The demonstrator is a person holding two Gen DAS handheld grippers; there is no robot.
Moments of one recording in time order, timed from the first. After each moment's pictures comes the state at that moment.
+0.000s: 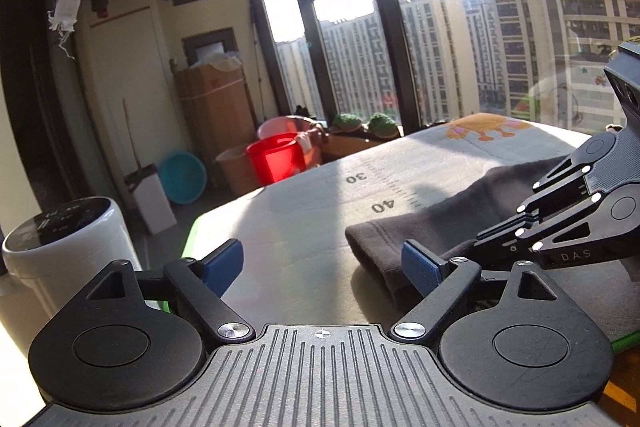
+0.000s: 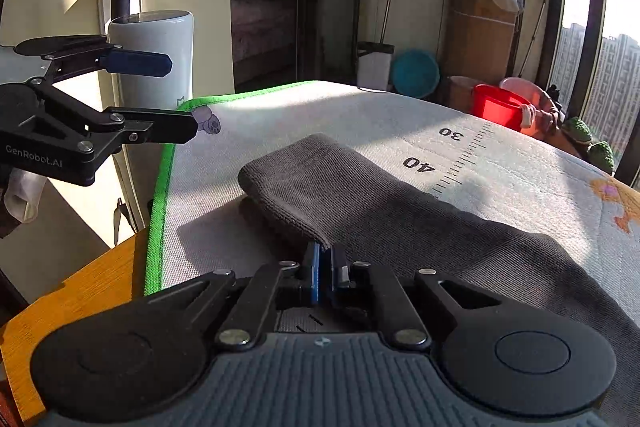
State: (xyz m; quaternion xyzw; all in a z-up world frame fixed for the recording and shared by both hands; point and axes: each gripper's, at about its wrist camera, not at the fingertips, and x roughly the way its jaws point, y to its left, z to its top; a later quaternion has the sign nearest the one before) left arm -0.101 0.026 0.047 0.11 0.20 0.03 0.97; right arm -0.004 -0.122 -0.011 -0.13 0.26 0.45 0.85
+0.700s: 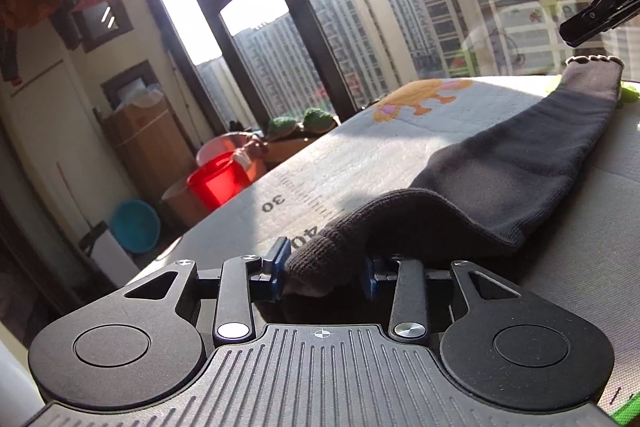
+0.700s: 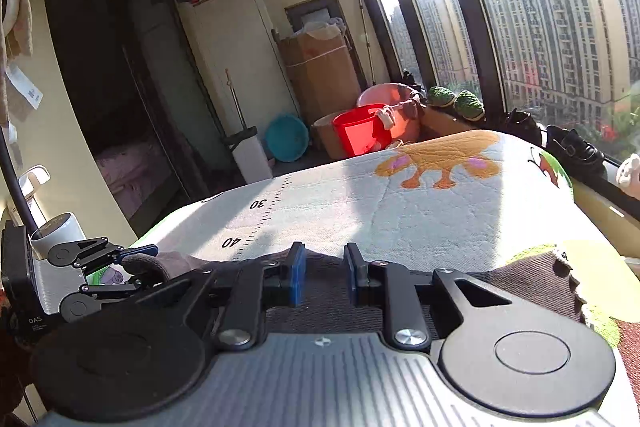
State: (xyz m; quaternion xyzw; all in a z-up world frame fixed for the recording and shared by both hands) left arm -0.010 -0.036 0.006 0.22 0.21 -0.06 0.95; right arm 0.039 -0.383 0.031 0.12 0.25 0.23 0.93
